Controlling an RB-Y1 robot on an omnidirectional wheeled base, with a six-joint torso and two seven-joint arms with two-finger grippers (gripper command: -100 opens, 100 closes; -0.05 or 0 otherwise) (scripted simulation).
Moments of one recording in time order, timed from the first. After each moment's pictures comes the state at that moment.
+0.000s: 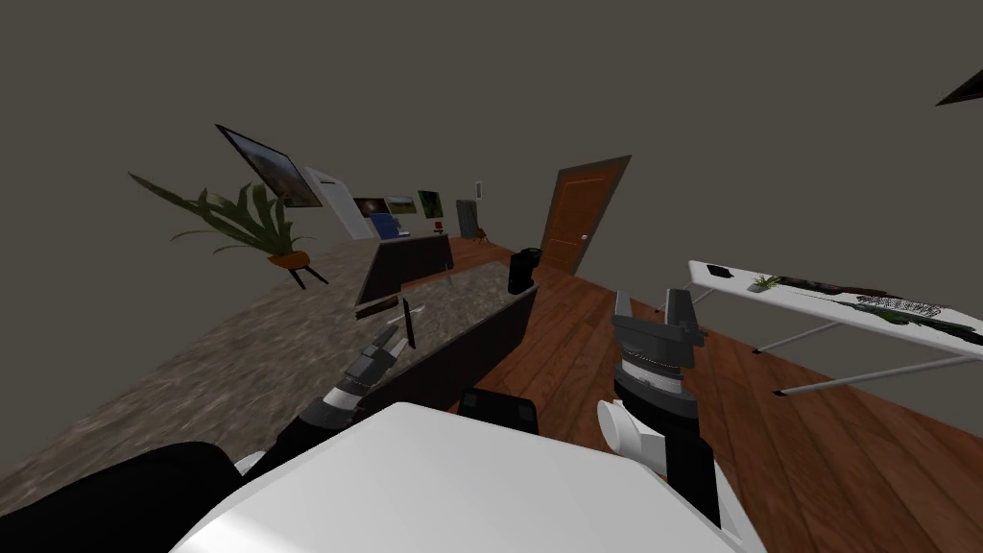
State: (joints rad) left arm 1.07 0.55 0.12 -2.18 0.11 -0.55 0.21; right arm 0.52 -0.04 -0.04 -2.30 0.00 -0.60 -0.14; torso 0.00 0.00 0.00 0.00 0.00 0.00
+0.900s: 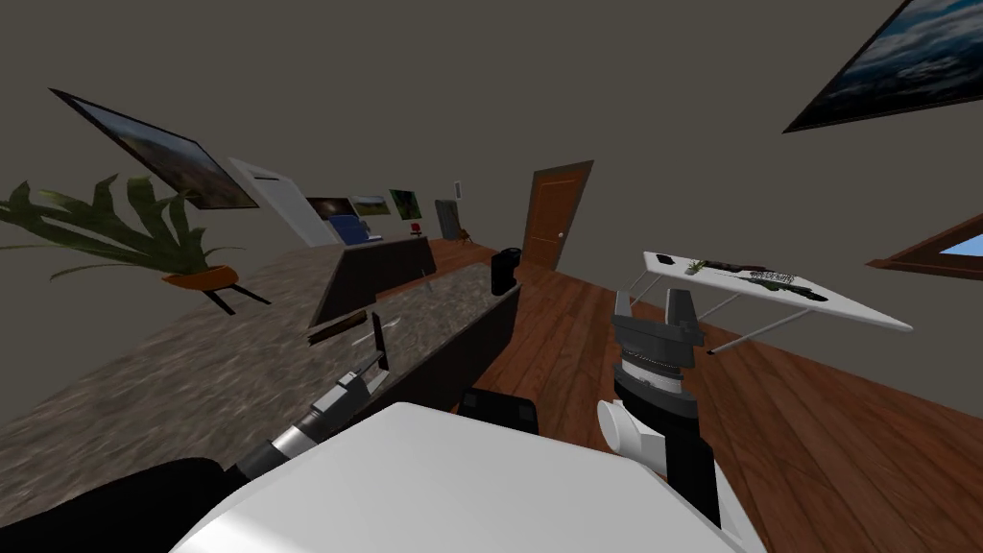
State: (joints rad) left arm 1.30 0.72 0.14 -2.13 0.18 -0.56 0.30; right arm 0.52 -0.04 -0.04 -2.30 0.00 -0.60 -0.14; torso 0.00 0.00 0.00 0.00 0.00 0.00
